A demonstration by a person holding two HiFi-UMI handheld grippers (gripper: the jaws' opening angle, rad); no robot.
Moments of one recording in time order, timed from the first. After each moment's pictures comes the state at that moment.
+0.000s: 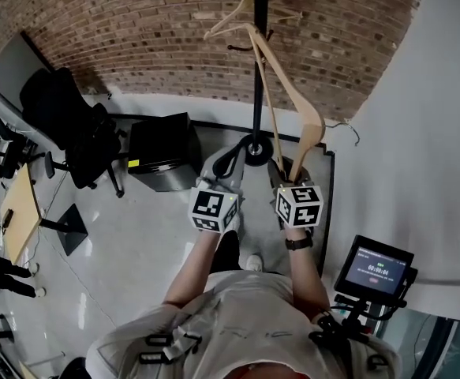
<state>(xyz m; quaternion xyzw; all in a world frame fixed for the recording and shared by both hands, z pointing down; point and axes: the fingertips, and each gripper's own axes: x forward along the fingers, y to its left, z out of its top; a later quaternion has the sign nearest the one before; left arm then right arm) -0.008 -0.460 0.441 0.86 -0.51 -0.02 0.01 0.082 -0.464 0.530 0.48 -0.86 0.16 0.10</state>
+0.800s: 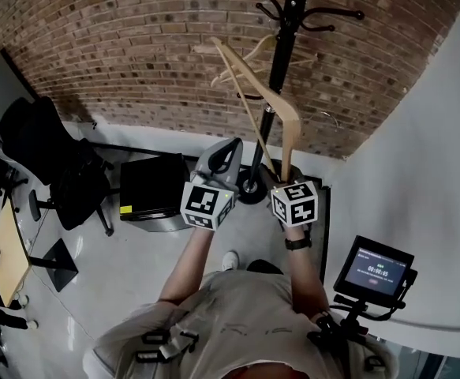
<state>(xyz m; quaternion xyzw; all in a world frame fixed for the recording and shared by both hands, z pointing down) -0.094 -0.672 0.390 0.88 -0.47 -0.06 -0.03 -0.018 -0.670 0.508 0.45 -0.87 0.12 0.17</state>
